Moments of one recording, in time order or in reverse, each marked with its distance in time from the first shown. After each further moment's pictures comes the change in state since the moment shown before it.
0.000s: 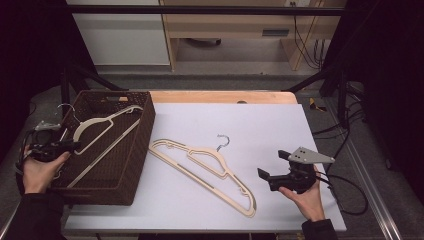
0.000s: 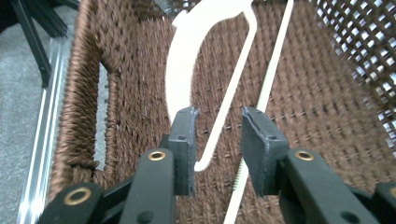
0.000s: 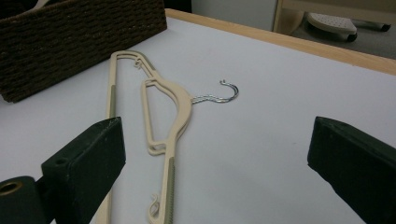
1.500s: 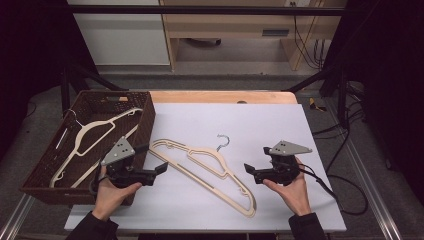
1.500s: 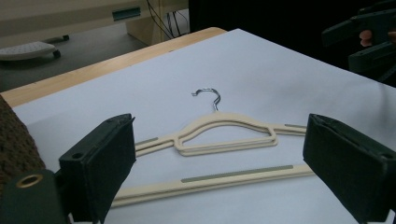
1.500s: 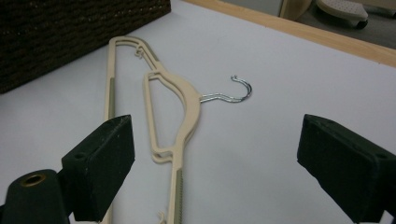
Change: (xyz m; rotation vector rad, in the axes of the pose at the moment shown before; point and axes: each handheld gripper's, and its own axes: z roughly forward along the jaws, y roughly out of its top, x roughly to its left) left arm -0.214 -0.003 -0.023 -0.372 -0.550 0.273; right arm 0.015 0.016 0.036 0.097 -0.002 -0.034
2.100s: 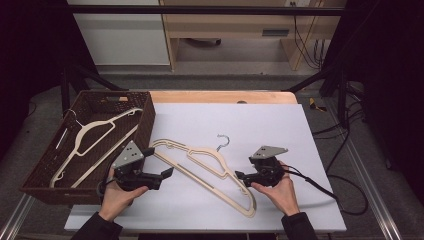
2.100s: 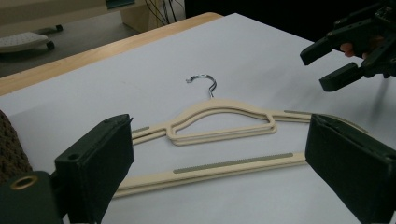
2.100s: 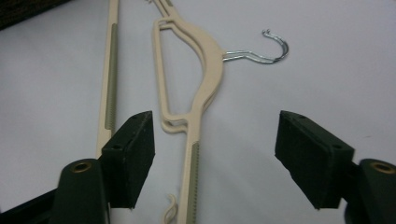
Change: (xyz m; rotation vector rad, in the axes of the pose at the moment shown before) left arm -0.005 -0.010 0.014 0.045 -0.006 0.009; right arm 0.012 -0.013 0.040 0.173 0.058 -0.052
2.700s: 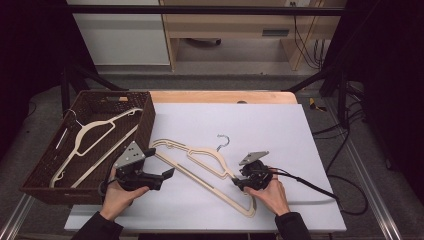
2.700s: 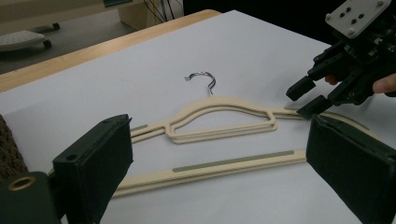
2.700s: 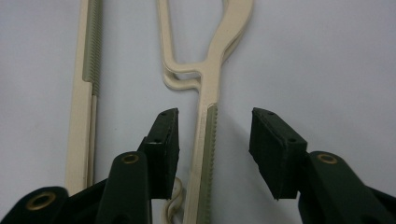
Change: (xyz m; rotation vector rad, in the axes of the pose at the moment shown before) left arm 0.002 -0.002 0.001 0.002 -0.007 0.000; right arm 0.007 -0.014 0.040 0.195 0.011 -0.018
